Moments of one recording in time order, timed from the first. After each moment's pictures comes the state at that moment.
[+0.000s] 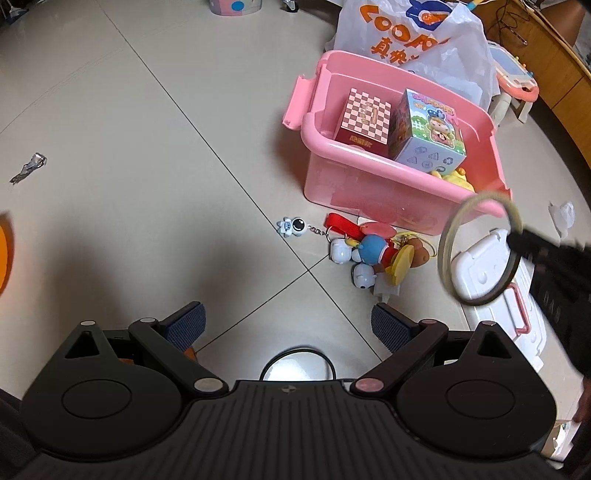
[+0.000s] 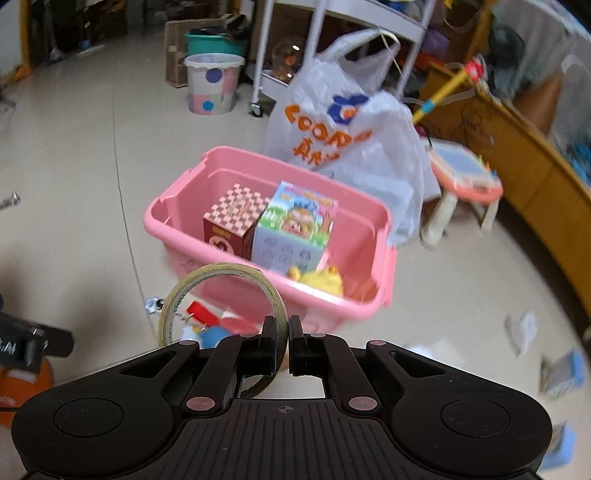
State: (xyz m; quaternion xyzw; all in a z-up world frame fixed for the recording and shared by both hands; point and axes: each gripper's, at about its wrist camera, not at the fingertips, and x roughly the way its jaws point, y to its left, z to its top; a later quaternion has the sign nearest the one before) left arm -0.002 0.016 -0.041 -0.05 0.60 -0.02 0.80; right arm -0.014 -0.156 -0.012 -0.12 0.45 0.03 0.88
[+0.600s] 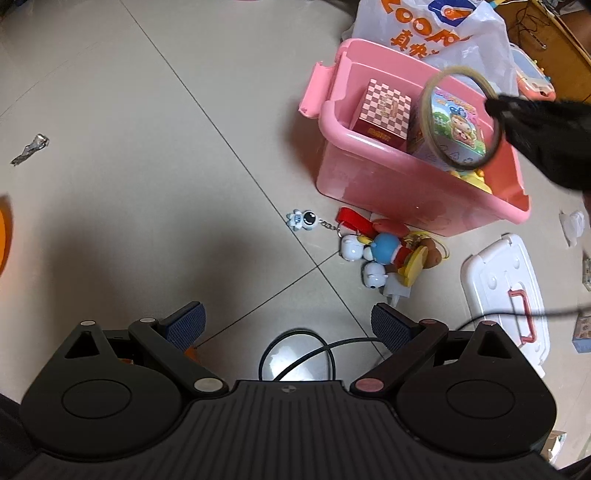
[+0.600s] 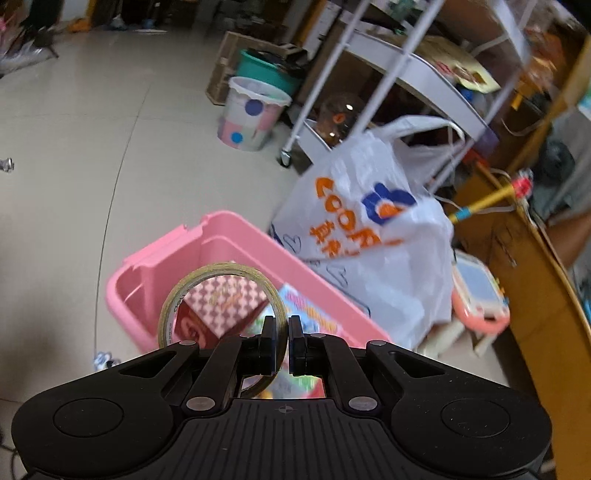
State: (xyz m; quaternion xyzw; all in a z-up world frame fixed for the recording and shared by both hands) left arm 0.007 0.024 -0.057 -0.06 0.61 0.00 0.79; right arm 0.092 -0.118 -0.026 -0.25 0.38 0.09 0.89
